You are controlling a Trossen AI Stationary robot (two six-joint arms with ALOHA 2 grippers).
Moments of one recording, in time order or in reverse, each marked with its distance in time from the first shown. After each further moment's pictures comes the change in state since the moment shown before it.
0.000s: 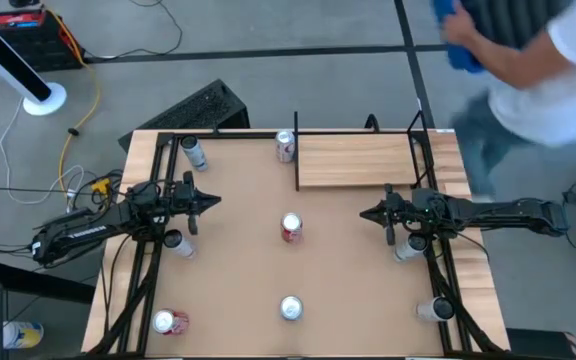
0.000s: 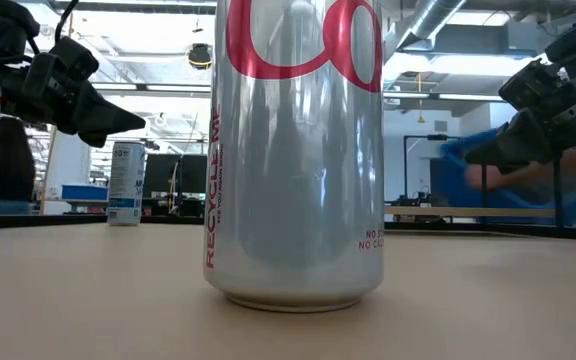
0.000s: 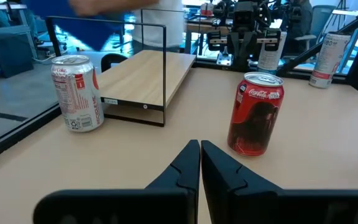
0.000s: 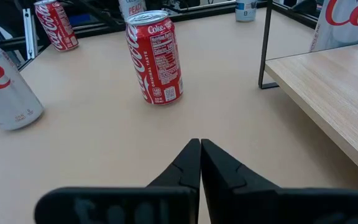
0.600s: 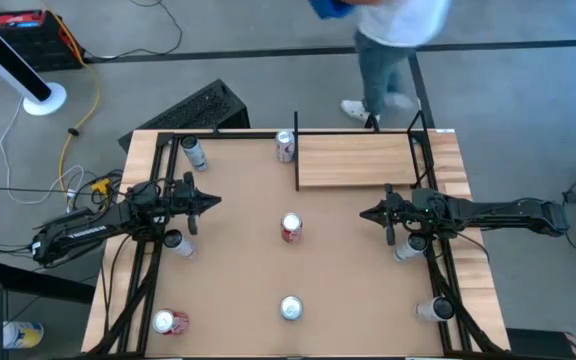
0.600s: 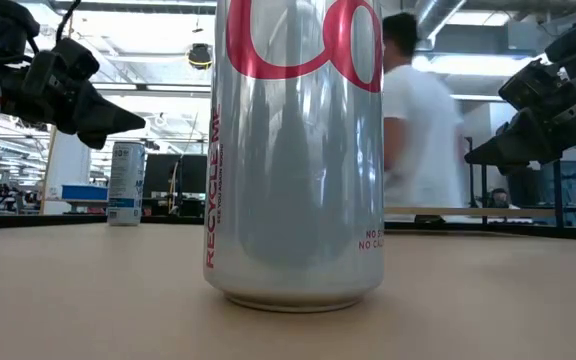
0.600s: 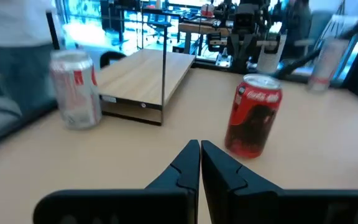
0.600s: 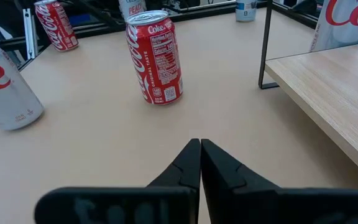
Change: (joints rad) left arm 0.000 0.000 0.000 0.001 0.013 -0.103; right arm 0.000 0.000 0.000 0.000 0.000 0.000
